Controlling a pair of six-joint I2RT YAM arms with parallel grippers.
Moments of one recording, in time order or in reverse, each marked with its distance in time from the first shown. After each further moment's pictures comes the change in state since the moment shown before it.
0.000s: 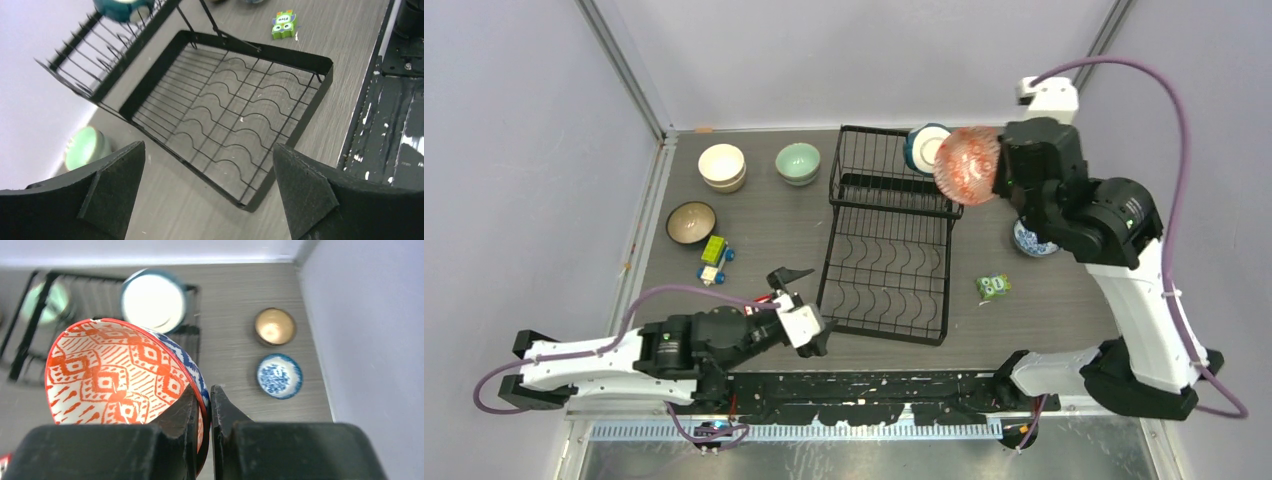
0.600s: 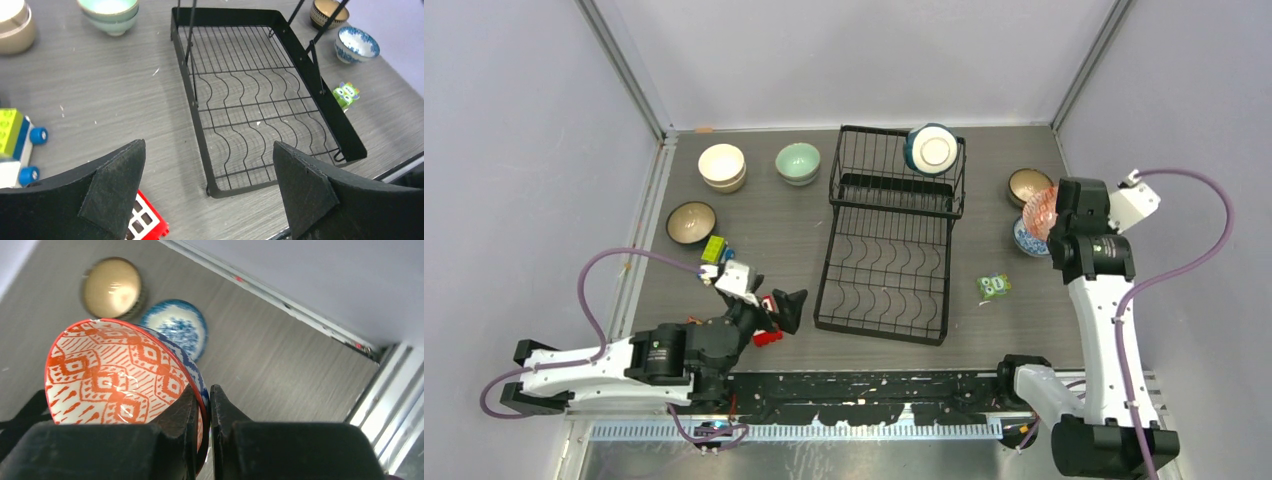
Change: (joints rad) left arm 0.000 -0.120 -0.156 -0.085 -0.532 -0.806; right arm -0.842 -0.337 -0.851 0.361 -0.104 0.356
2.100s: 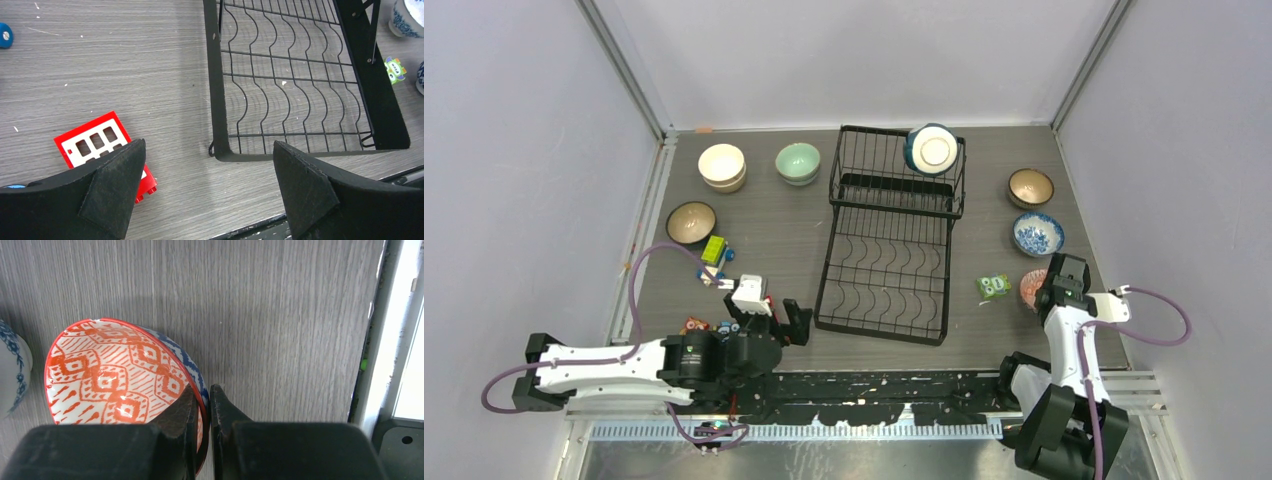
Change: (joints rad) left arm 0.000 0.094 -0.140 -0.210 -0.019 -0.560; right arm -0.346 -0.092 -0.761 0.270 -0.158 0.420
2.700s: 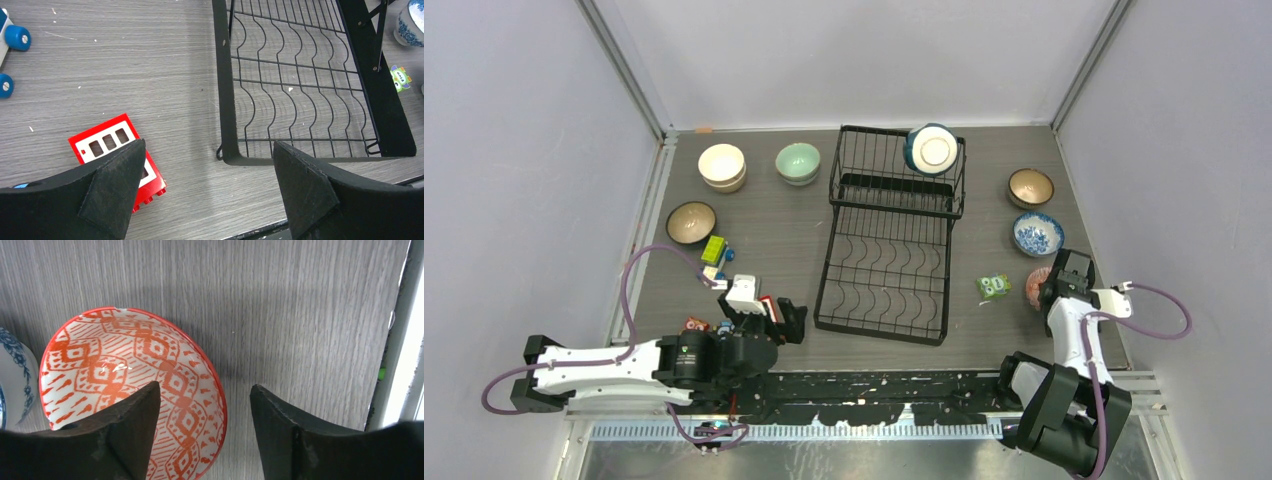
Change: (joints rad) left arm 0.000 -0.043 0.000 -0.046 -0.030 -0.016; right arm -0.043 0.086 0.009 0.086 -0.031 -0.022
